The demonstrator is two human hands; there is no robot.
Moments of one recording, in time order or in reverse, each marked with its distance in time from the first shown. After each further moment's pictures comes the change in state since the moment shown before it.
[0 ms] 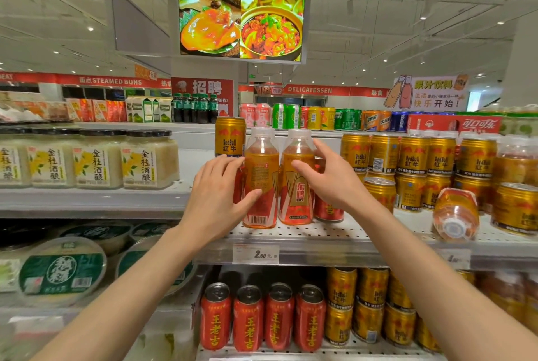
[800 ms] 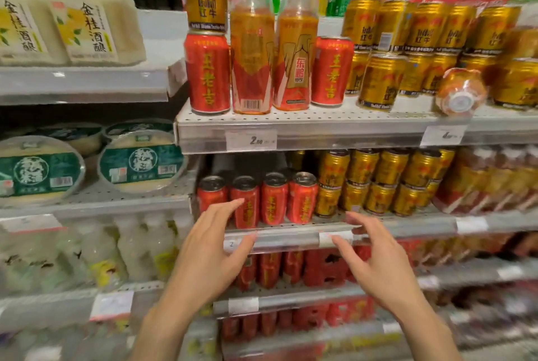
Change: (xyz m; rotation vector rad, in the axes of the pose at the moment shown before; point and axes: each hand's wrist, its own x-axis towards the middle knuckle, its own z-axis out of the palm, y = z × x) left_hand -0.226 0.004 0.035 -0.352 -0.370 -0.216; right_hand -0.275 0.106 0.060 -0.162 -0.126 0.374
